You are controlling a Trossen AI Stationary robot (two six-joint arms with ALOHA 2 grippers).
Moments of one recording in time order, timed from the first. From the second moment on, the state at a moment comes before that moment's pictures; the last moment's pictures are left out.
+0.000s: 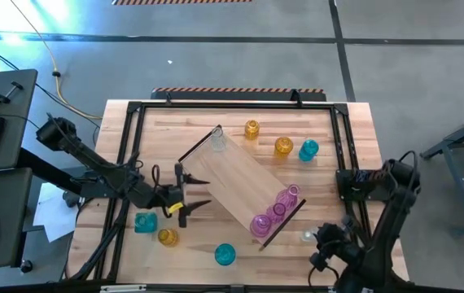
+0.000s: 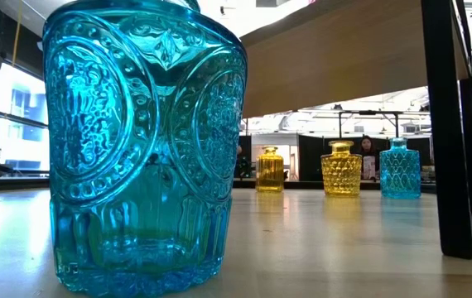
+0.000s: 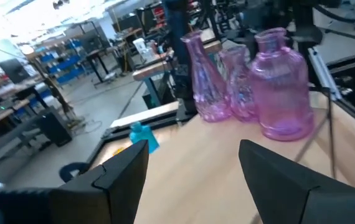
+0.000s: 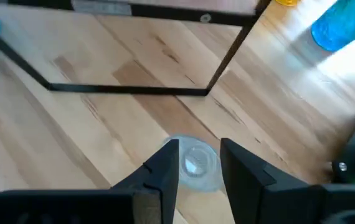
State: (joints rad) left arm -0.56 1.18 0.66 0.42 -0.71 0.30; right arm 1.13 1.81 1.49 -1.57 0.55 1.96
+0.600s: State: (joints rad) left arm -0.45 1.18 0.66 0.40 -0.79 0.25; right arm 1.09 1.70 1.49 -1.57 0.33 1.93
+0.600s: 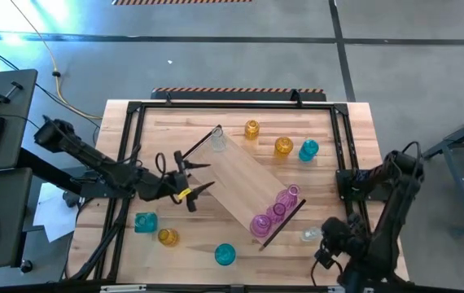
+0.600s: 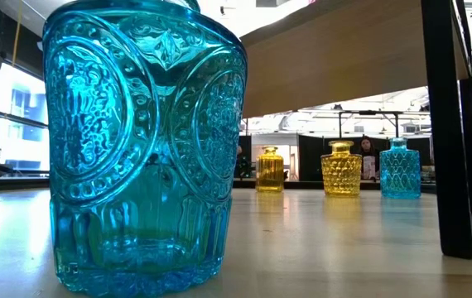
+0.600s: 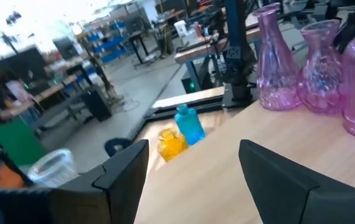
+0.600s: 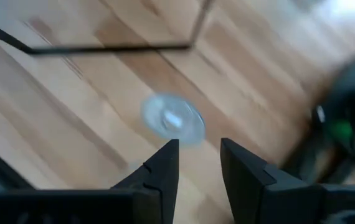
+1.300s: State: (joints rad) left arm -0.43 1.18 0.66 0.26 -0.70 0.32; right arm 1.04 1.61 1.49 -1.57 0.19 1.91
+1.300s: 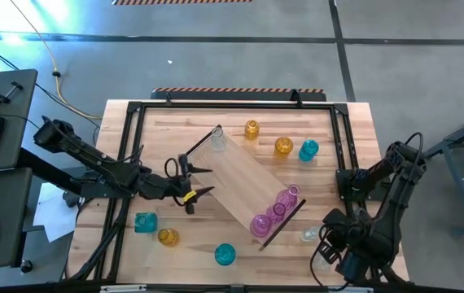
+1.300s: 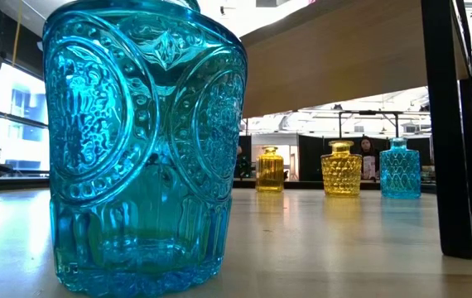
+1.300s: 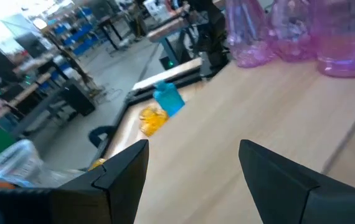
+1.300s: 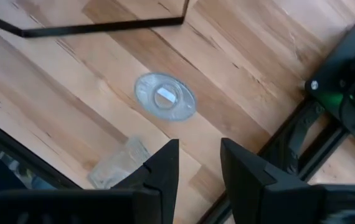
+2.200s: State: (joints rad) left arm -0.44 1.18 0.66 0.36 -0.69 0.47; right arm 1.00 1.61 1.49 -1.52 0.16 1.83
